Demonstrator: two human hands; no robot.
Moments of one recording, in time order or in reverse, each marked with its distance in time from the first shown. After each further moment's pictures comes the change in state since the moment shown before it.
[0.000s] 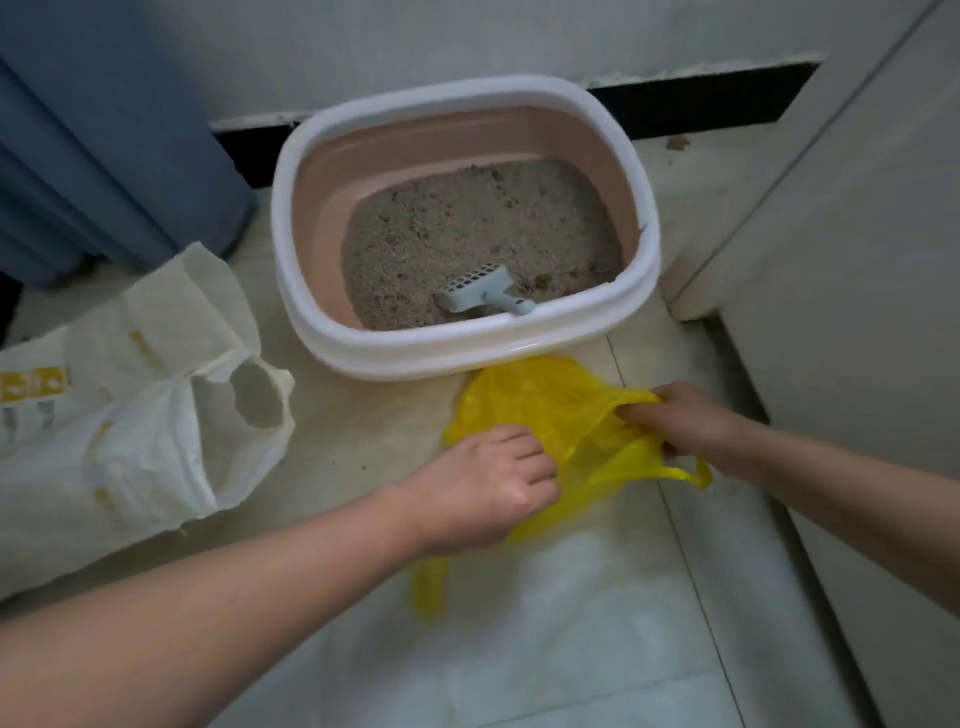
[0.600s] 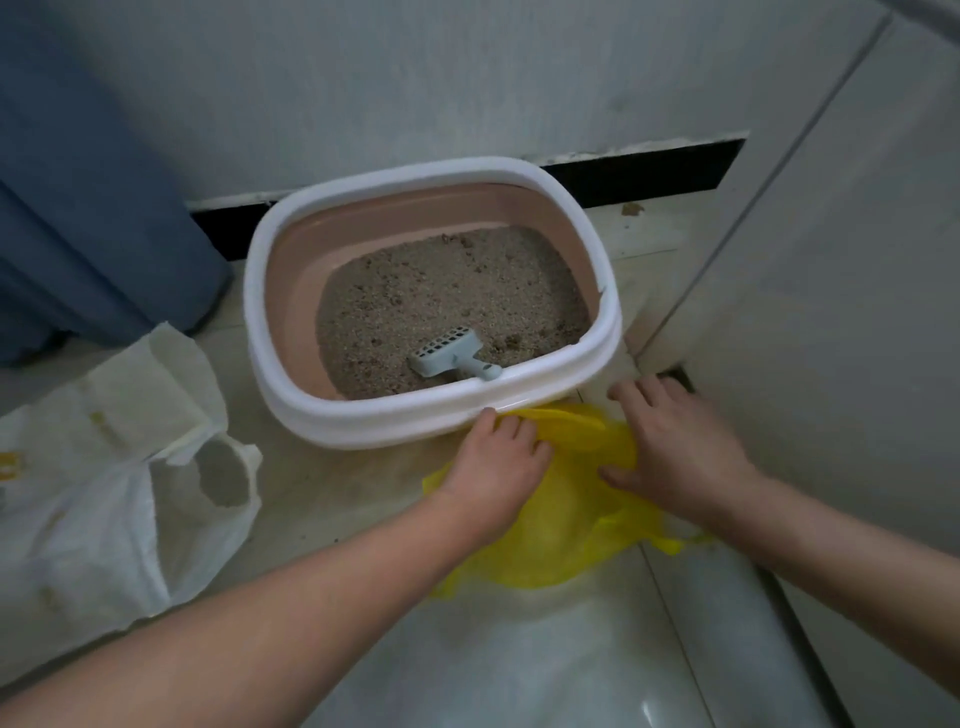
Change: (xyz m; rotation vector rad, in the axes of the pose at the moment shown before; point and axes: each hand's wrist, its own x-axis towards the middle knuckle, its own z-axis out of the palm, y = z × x) left_hand 0.069 -0.030 0.016 0.206 -0.306 -0.413; right_hand -0.022 -0.020 -0.023 -1.032 0.443 -0.511
